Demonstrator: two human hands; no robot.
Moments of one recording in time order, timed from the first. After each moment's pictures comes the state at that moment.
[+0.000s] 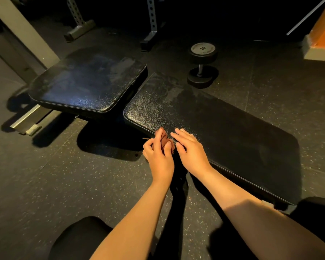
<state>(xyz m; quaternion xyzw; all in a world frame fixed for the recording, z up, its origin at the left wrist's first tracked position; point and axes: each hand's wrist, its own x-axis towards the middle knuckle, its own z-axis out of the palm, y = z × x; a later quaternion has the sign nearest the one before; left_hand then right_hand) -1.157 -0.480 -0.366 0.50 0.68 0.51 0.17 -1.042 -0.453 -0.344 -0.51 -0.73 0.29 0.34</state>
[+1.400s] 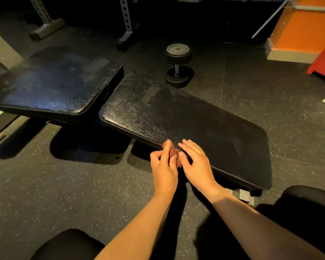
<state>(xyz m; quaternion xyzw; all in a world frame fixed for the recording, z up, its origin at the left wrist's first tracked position) -1.101 -0.519 -0.373 0.57 0.61 0.47 0.28 -0.983 -0.504 -0.364 -0.61 -0.64 0.28 0.37</state>
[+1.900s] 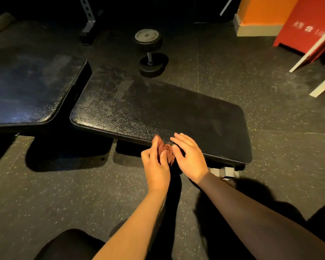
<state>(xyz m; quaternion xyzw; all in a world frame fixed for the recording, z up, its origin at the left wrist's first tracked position) -1.090 -0.530 -0.371 0.57 0.62 0.45 0.31 -0.963 -0.519 -0.372 -0.66 -0.62 0.24 0.35</state>
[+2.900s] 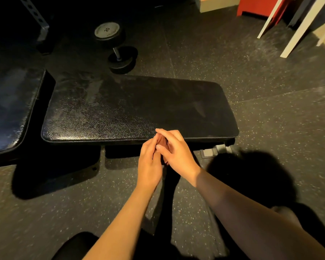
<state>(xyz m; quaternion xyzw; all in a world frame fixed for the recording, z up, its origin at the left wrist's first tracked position) -1.106 -0.524 -0.362 0.69 0.52 0.30 0.41 -0.983 -0.544 -0.373 -0.63 -0.52 0.33 0.48</state>
